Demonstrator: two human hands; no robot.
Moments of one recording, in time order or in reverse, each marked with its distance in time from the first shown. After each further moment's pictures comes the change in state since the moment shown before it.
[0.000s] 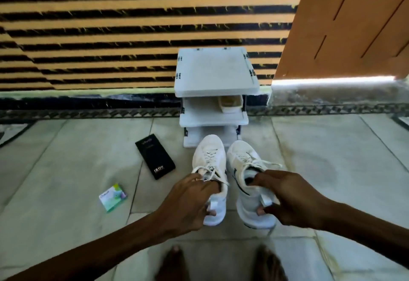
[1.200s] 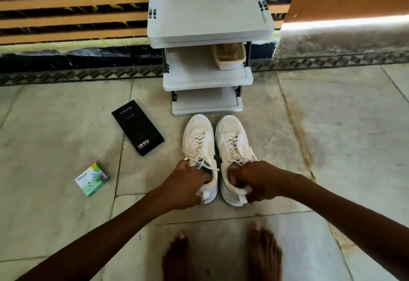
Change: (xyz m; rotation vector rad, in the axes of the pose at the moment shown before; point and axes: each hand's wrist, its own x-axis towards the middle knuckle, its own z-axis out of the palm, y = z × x) left_hand 0.024 -0.067 0.111 -0.001 -0.570 -0.085; right_hand 0.071 0.059 0.122 0.057 -0.701 0.131
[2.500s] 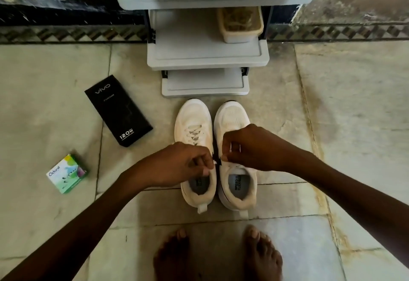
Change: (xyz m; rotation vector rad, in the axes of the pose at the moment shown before) left_hand 0.039 -0.041 -0.052 -0.832 -0.219 -0.146; right_hand 0.050 0.026 -0.062 0.307 0.162 0.044
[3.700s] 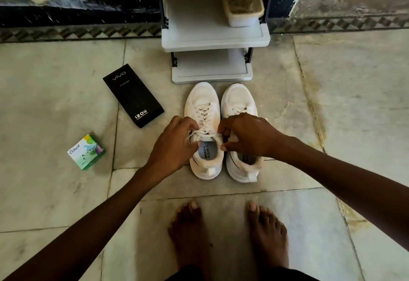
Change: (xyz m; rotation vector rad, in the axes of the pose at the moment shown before) left_hand -0.025 -0.040 0.055 0.104 0.680 -0.047; right_hand -0.011 -0.026 0.053 -0.155 0.160 0.012
